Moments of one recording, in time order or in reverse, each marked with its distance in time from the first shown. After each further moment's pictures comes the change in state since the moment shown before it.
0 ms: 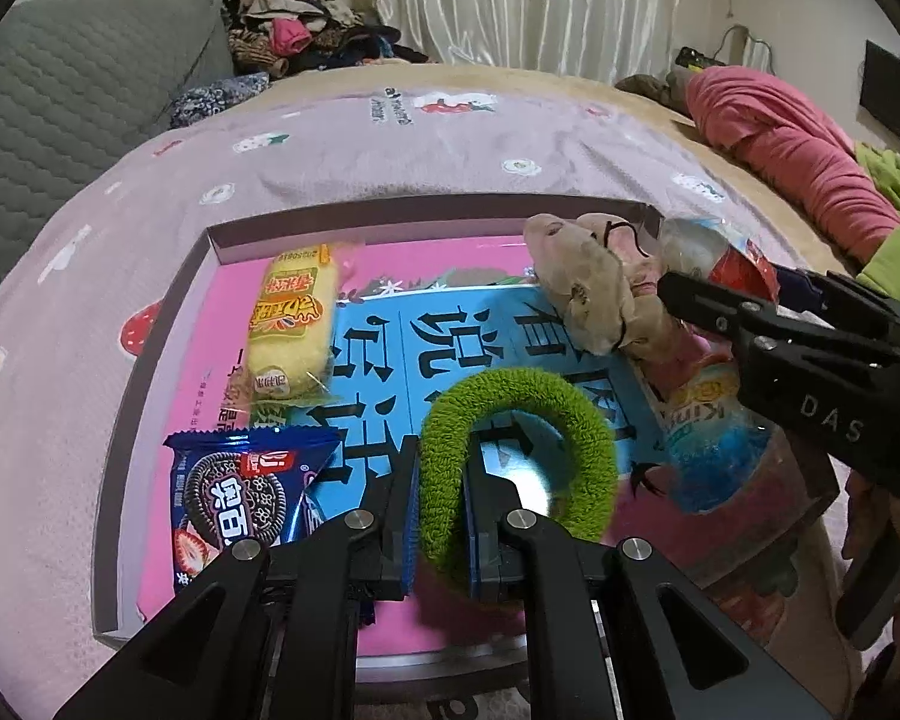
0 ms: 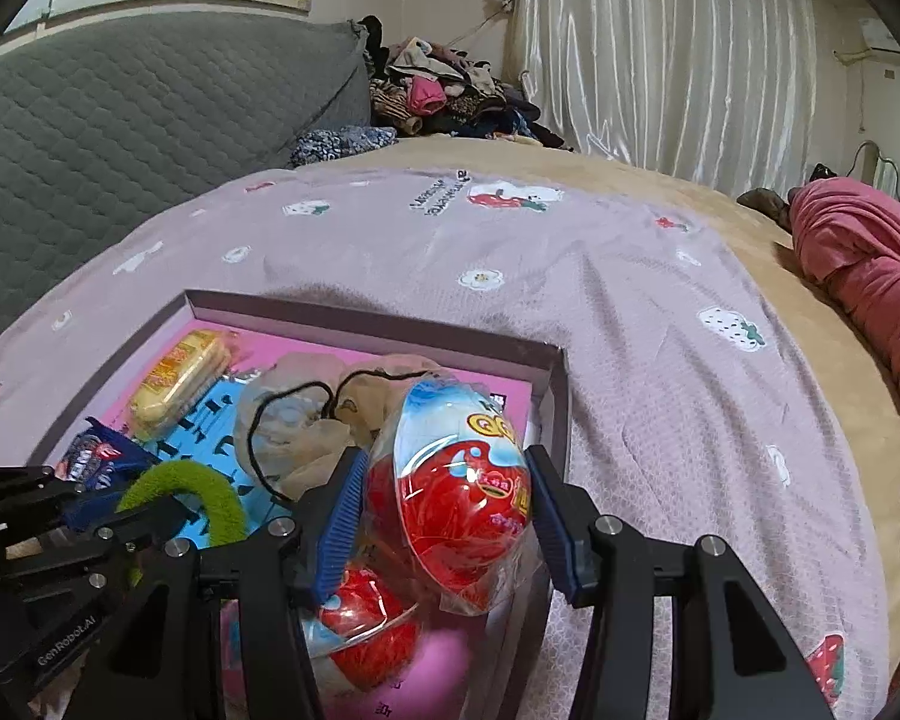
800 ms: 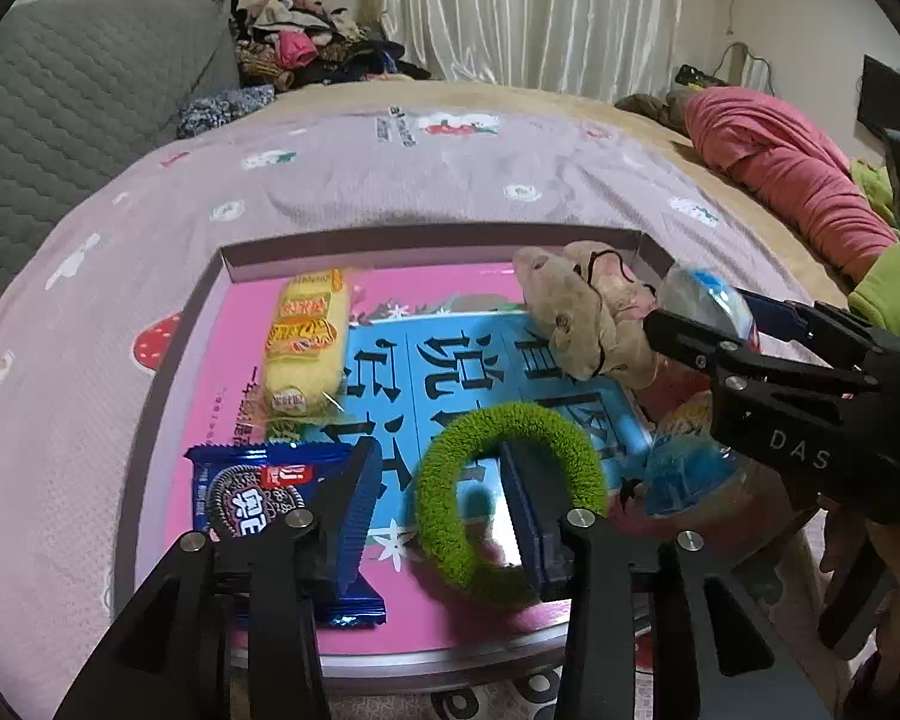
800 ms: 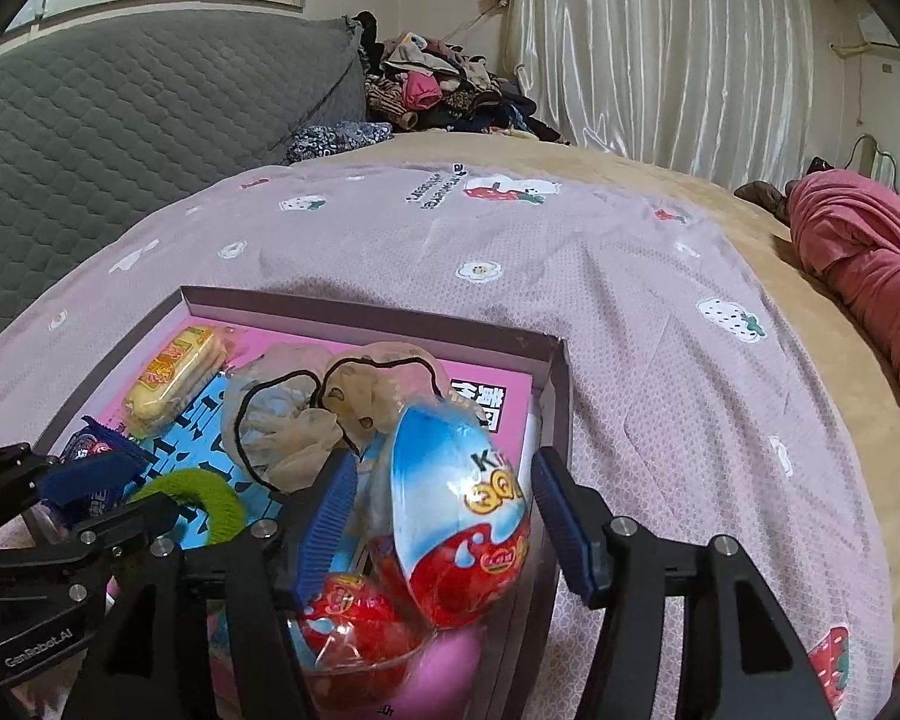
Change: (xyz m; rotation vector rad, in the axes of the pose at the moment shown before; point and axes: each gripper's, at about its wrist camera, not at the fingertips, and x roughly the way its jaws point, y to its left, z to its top) left arm -0.011 0.008 0.004 -0.016 -0.044 -0.012; right arm -0.002 0.001 -0.001 0.011 0.007 0.000
